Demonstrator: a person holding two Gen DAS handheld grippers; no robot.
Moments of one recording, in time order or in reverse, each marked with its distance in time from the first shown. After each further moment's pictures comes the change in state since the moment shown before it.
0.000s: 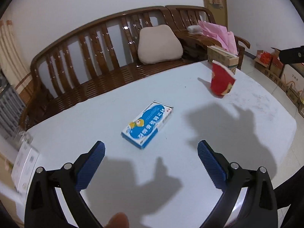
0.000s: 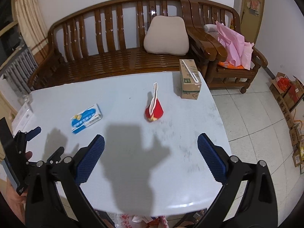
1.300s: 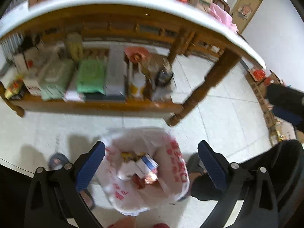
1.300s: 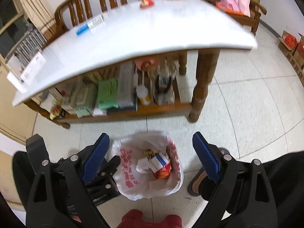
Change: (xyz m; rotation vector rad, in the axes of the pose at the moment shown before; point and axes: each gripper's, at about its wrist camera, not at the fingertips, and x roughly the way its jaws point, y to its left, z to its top) left arm -0.045 -0.197 -0.261 -0.457 0.199 -0.179; right arm -0.015 -0.040 -0.314 0.080 0.126 0.142
